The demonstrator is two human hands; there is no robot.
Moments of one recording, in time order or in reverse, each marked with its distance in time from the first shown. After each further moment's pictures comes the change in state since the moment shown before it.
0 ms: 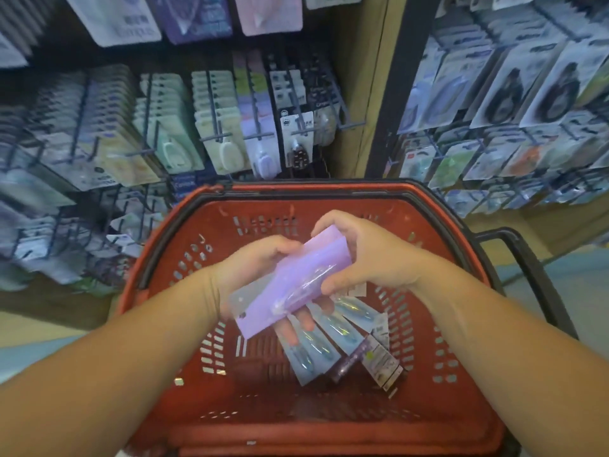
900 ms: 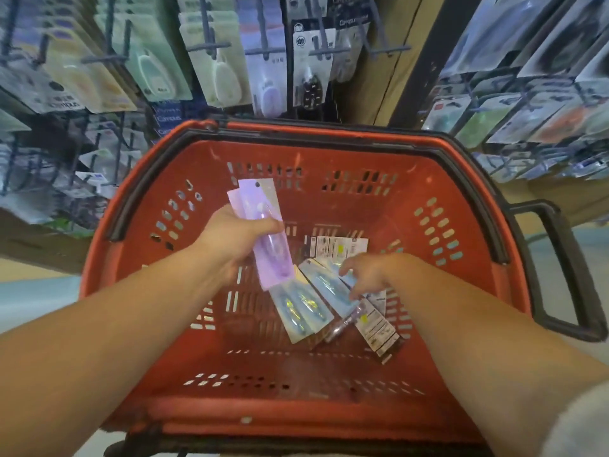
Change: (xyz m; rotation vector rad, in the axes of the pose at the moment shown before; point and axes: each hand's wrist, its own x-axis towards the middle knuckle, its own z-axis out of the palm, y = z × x) left_hand 0.026 -0.040 -0.039 0.015 1.181 0.312; right_hand 0.031 0.137 0.010 -0.836 -0.474 0.780
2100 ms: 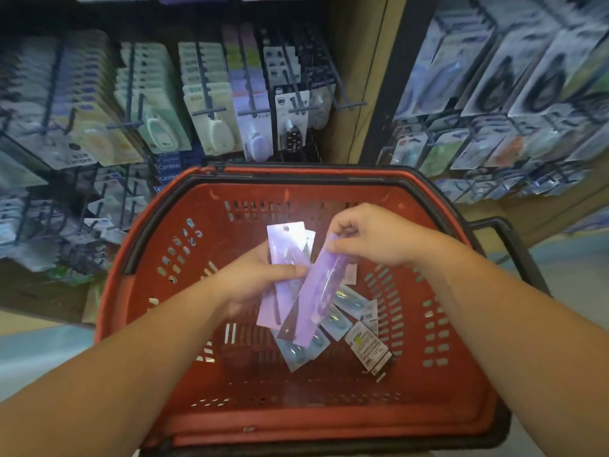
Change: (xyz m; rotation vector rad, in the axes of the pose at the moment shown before) left_hand -0.019 -0.005 0.007 0.049 -0.629 0.085; right_hand -0.122 -0.028 -0.060 0.544 0.581 -0.487
